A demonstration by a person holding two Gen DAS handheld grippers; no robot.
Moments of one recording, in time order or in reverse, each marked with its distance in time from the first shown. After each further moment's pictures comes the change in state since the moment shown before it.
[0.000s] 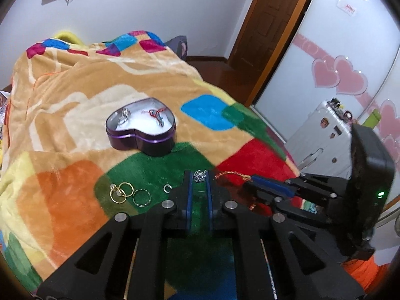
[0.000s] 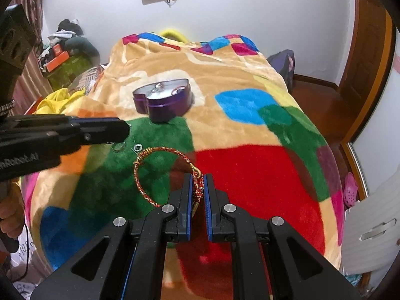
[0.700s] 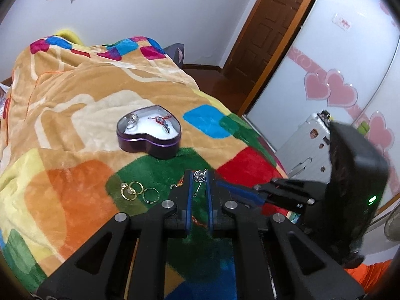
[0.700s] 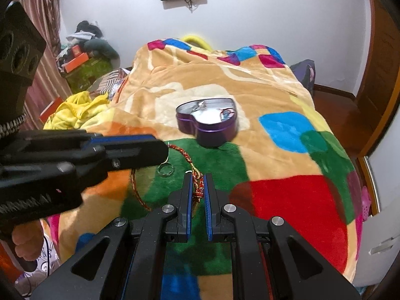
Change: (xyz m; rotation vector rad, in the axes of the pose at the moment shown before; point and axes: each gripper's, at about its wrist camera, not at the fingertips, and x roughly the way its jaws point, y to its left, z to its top) left arm -0.026 0.020 -0.002 -0.046 -0.050 -0.056; right arm 0.012 0.050 0.024 -0.037 -0.024 0.099
